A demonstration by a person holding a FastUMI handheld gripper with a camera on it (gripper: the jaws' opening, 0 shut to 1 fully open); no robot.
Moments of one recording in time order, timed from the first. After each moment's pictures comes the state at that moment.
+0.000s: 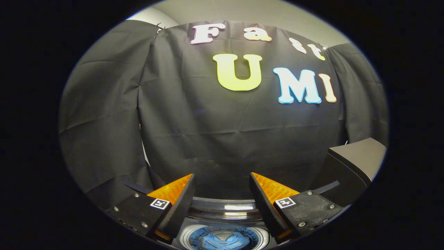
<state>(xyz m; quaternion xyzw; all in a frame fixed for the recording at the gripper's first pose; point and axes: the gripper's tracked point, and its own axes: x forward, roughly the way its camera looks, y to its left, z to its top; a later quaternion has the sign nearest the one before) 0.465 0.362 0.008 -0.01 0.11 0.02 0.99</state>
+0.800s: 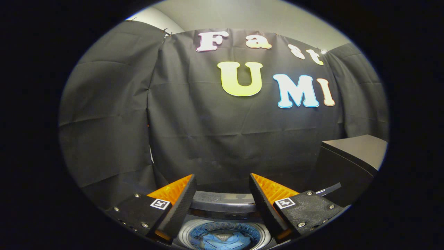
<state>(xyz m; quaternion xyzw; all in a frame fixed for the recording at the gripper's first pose) 0.420 0.367 -0.012 -0.01 0.07 0.03 1.00</state>
